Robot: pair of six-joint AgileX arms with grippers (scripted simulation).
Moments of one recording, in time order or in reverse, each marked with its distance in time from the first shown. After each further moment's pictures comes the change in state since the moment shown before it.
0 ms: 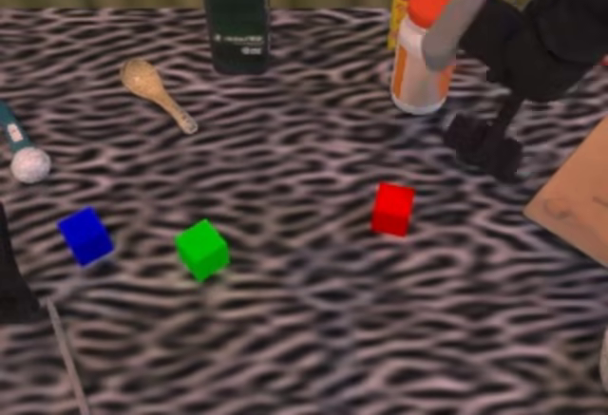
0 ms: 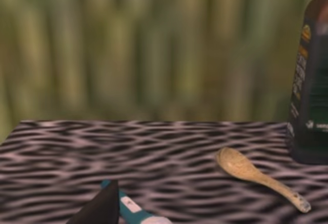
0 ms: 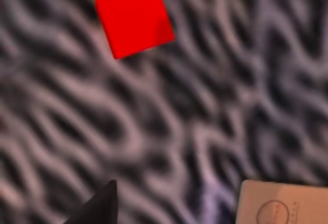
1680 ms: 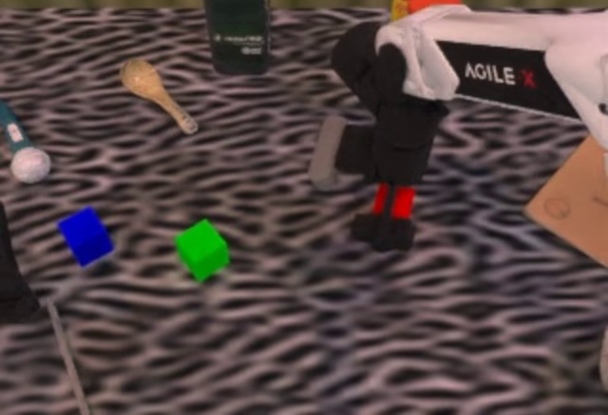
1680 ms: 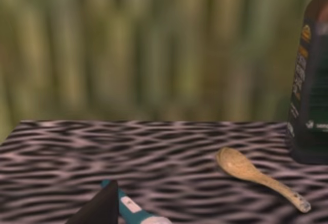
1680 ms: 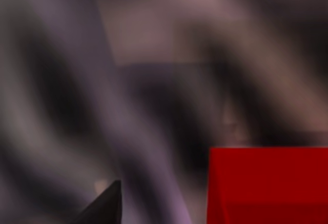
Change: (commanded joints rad) left arm 0.000 0.000 0.000 0.000 0.000 0.000; right arm 0.123 0.660 0.305 0.018 0.012 -0.180
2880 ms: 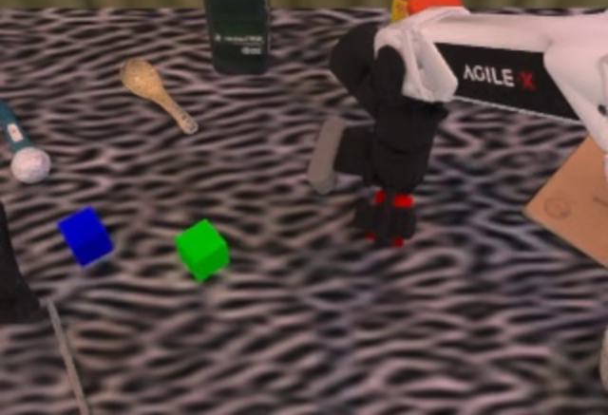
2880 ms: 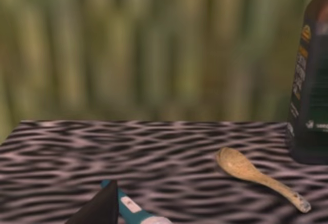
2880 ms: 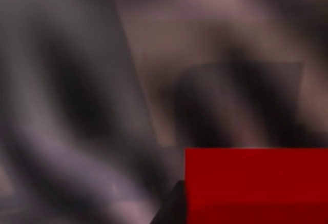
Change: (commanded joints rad) left arm 0.000 0.000 0.000 0.000 0.000 0.000; right arm 0.000 0.000 0.000 0.000 0.000 0.000
